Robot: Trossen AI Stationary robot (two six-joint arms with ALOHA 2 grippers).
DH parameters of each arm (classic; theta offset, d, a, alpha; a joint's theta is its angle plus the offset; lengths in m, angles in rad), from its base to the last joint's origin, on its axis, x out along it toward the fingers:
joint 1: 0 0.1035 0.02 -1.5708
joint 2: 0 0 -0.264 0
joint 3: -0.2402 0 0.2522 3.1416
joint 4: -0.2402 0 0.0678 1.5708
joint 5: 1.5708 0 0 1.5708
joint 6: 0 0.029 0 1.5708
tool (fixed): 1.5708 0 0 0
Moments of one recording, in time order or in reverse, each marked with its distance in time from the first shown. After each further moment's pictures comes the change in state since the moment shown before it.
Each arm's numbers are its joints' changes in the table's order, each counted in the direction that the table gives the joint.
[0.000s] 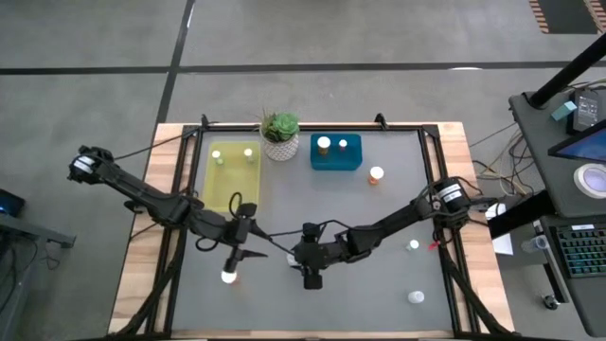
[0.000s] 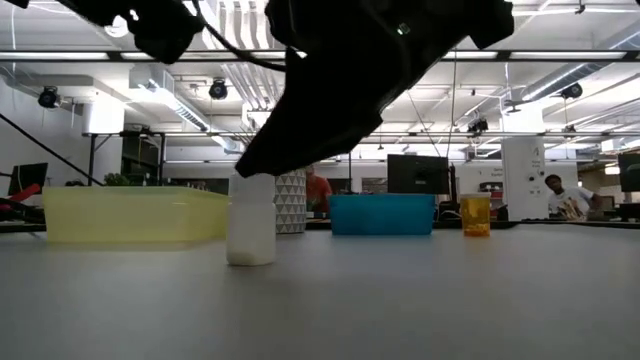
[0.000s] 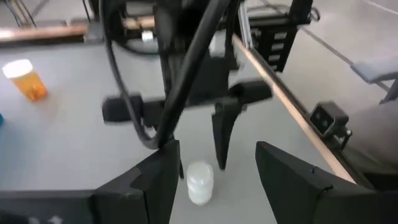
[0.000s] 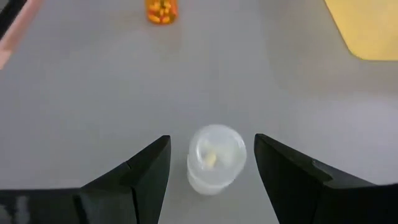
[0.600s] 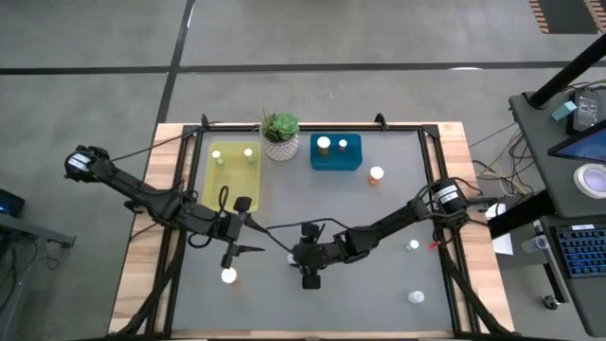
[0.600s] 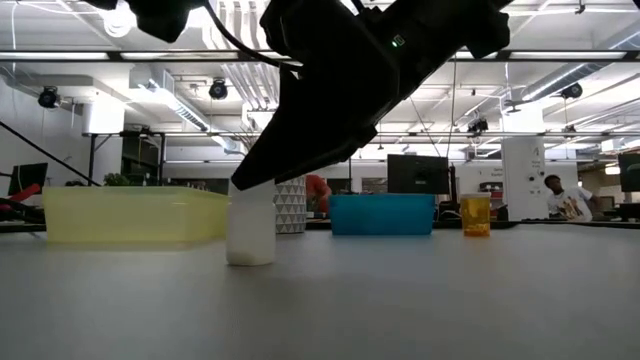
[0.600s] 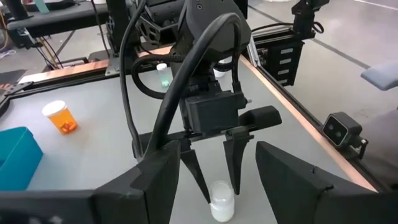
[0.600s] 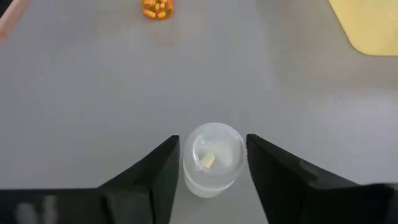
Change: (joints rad) left arm 0.001 -0.080 0.000 0.003 -0.047 0.121; right arm -0.001 0.024 -0.001 0.030 0.001 0.002
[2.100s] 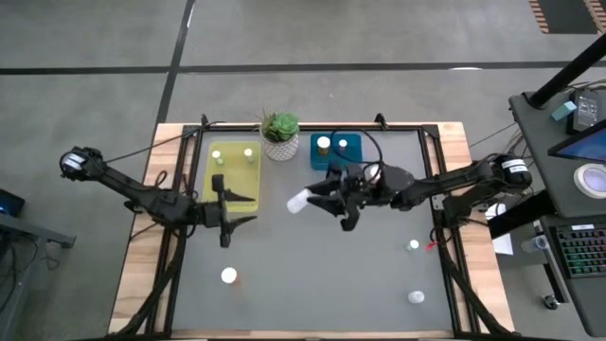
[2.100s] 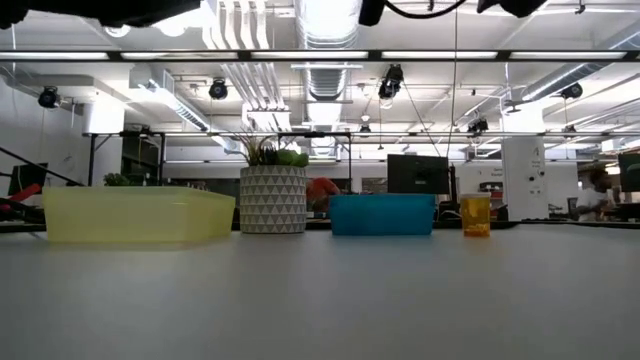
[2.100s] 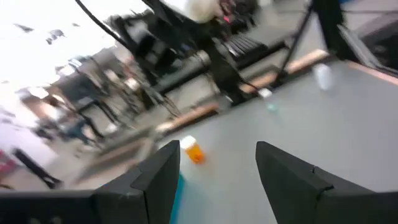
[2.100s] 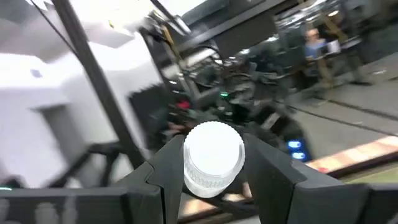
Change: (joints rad) left arm 0.002 -0.259 0.209 0.234 -0.340 0.442; right arm -0.267 -0.583 0.387 0.798 -0.281 0.262
